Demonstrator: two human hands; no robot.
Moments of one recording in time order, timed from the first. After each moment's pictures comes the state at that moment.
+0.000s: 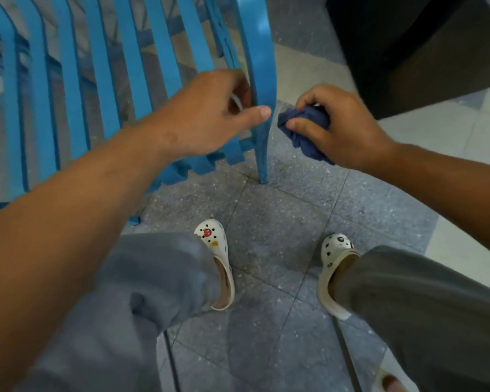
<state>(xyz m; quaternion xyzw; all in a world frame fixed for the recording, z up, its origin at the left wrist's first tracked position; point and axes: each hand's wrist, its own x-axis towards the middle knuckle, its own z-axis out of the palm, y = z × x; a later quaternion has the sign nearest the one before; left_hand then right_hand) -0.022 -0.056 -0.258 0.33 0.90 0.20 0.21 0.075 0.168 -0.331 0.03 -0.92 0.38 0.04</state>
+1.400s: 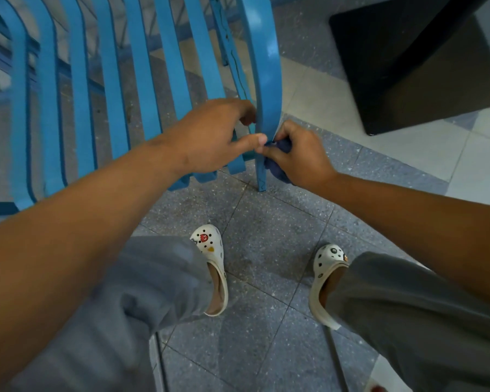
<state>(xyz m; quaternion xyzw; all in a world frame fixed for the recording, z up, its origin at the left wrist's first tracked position) -0.034 -0.065 -0.286 0.41 0.88 0.15 0.18 0.060 0.117 -0.376 -0.11 -0.88 0.46 -0.01</state>
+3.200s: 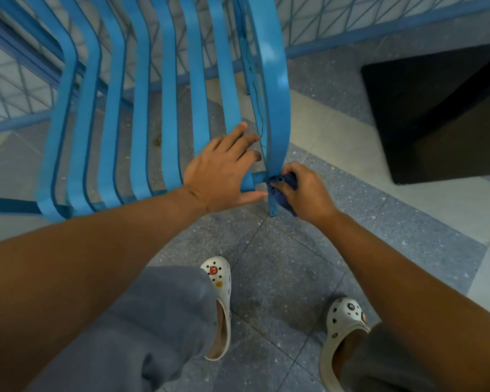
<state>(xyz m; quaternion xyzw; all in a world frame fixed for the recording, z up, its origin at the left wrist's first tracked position) -0.057 -0.091 -0.353 0.42 0.90 -0.04 -0.06 0.007 0.118 -0.446 -0.05 -0.88 0.47 -0.02</state>
